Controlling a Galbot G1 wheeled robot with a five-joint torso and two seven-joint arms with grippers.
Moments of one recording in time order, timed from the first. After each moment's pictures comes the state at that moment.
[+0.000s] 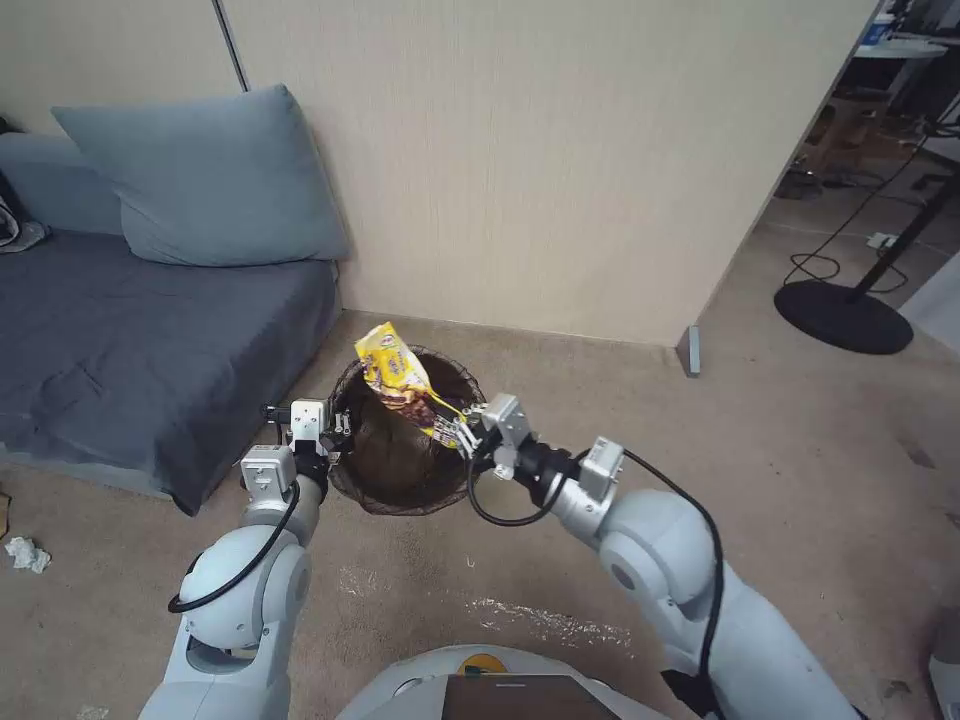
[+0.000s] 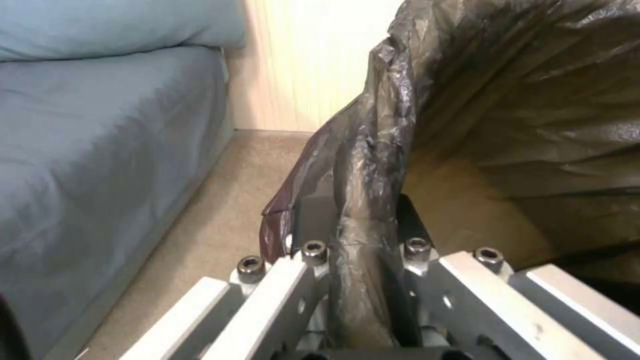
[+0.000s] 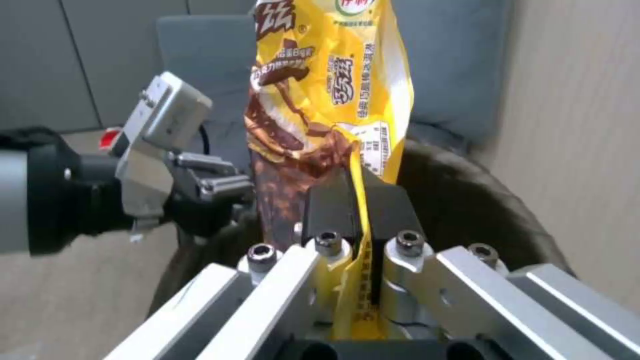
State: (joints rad) left arm 1.48 -1.48 -0.56 -2.38 -0.10 0.65 -0.04; right arm -1.18 1.17 0.10 2.29 0.33 -0.42 -0.29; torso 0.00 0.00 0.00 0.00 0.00
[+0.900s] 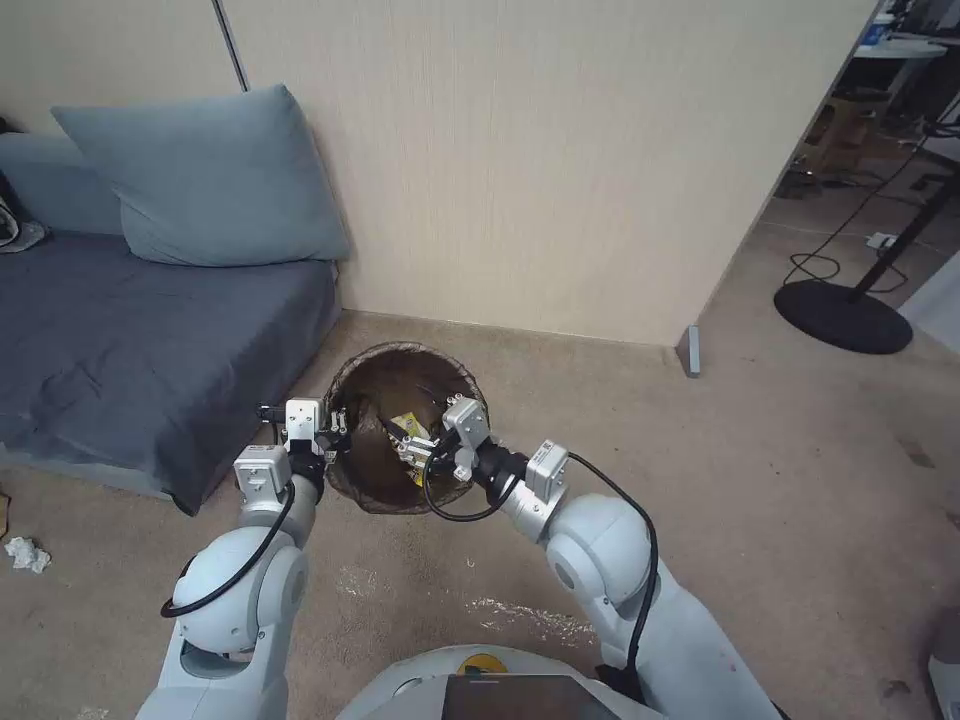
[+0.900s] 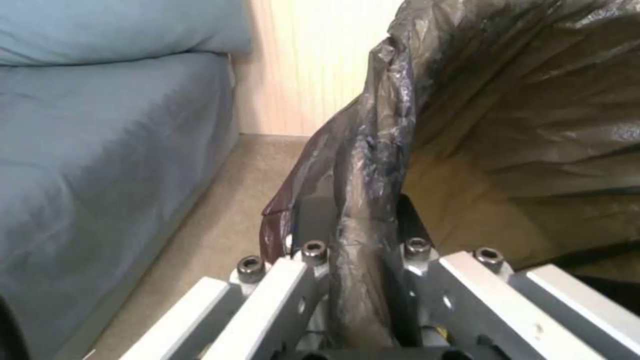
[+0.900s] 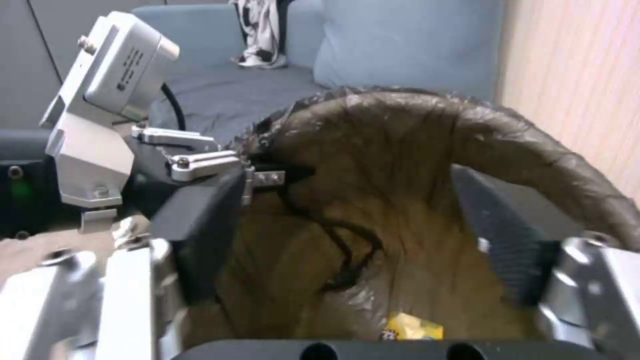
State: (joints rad) left arm 1.48 -1.48 -0.57 -2.40 -0.10 0.65 -0.04; right arm -1.20 1.34 0.03 2.21 0.15 -0.44 -0.28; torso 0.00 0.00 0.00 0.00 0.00
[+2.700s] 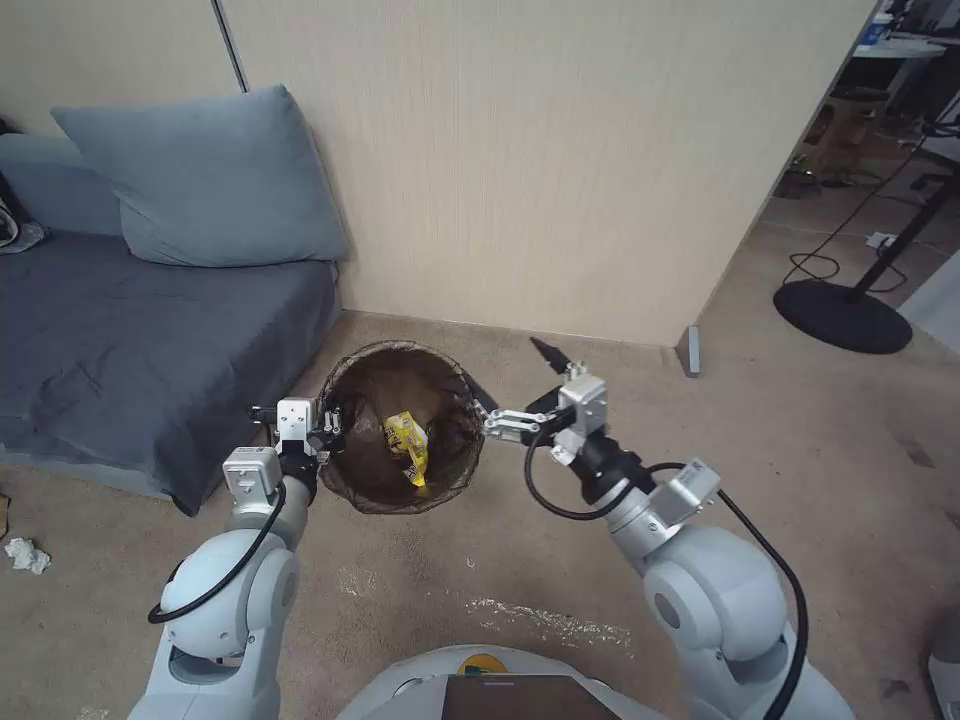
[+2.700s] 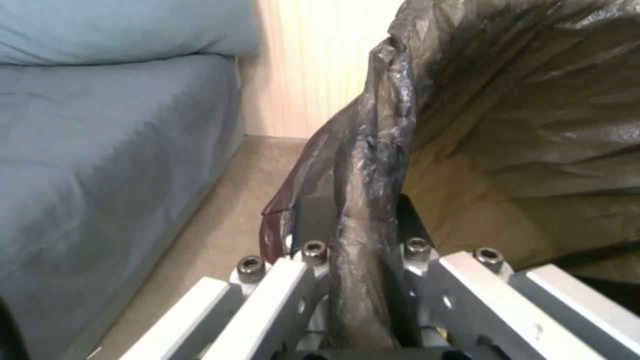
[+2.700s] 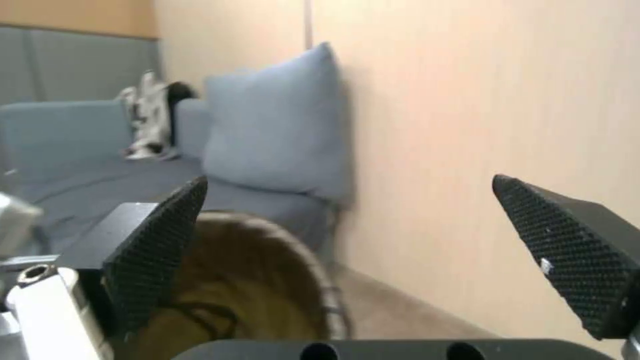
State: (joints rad) left arm 1.49 -1.48 -0.60 -2.42 -0.14 0.65 -0.03; right arm -1.46 1.34 0.37 2.45 0.23 -0.25 -0.23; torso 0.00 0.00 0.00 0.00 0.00
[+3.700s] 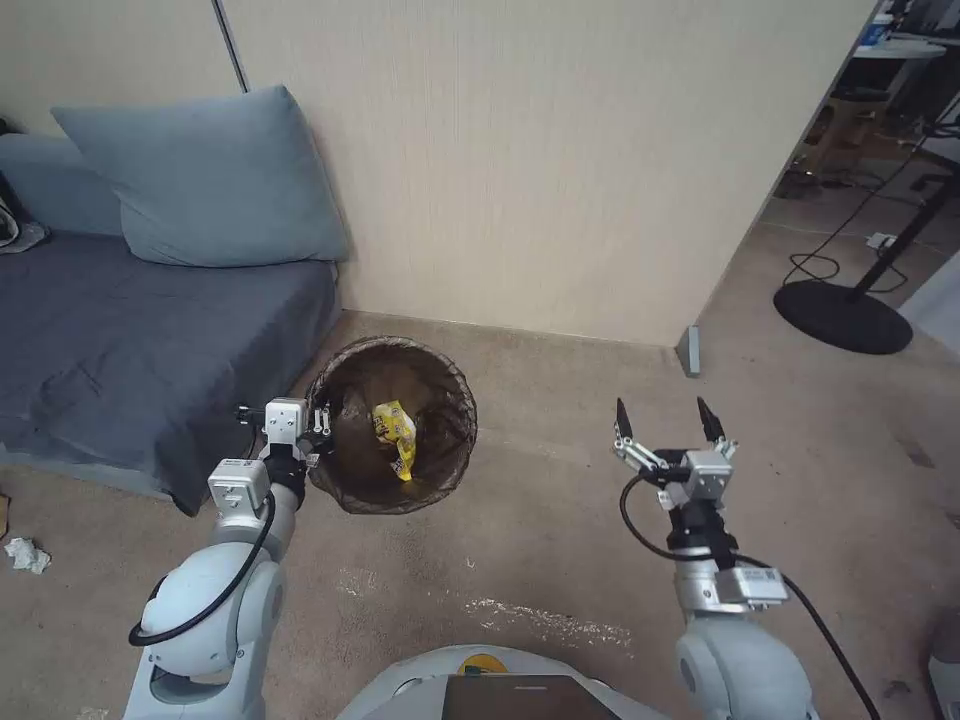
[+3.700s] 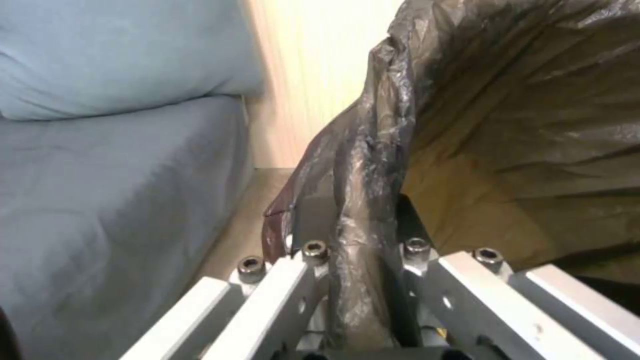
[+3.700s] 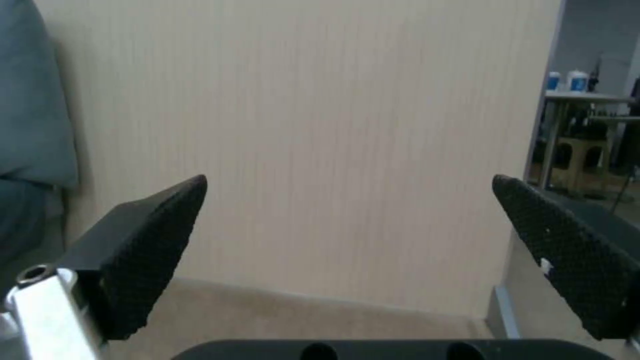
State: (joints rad) left arm 1.54 -1.48 -0.63 -2.42 -0.04 0.53 0.05; right arm -1.79 1.45 0.60 2.27 0.05 0.27 0.08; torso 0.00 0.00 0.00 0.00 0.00
